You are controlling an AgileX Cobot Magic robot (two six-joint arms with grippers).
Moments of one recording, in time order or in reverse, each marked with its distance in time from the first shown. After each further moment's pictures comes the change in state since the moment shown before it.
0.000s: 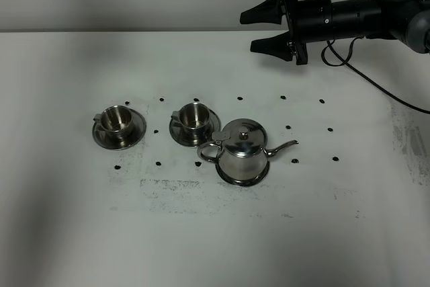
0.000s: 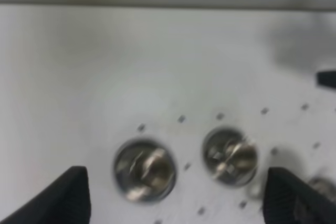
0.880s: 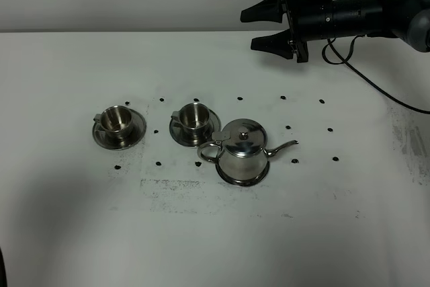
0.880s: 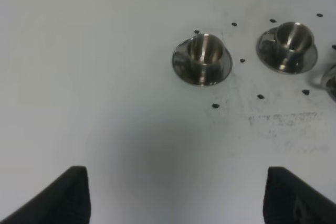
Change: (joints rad) left arm -0.006 -1.122 1.090 0.154 -0.254 0.106; right arm 0.000 -0.005 0.000 0.000 0.001 -0.015
